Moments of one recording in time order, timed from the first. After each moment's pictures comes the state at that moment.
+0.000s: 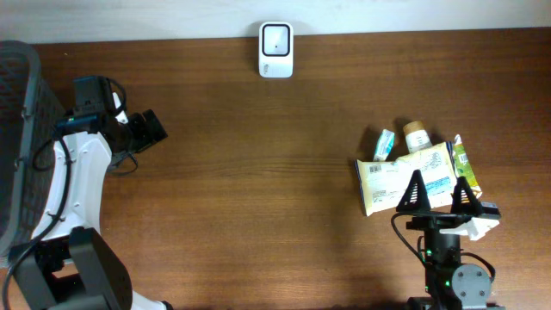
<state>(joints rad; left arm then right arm) 0.20 1.71 1.35 -0.82 0.09 -0.32 -0.03 0.05 0.06 0.14 0.08 0.34</state>
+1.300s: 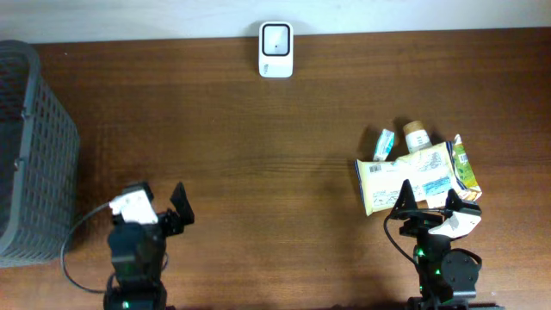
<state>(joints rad) 0.07 0.53 0.19 -0.05 0.00 -0.22 -0.03 0.01 0.01 -0.06 0.11 0.26</state>
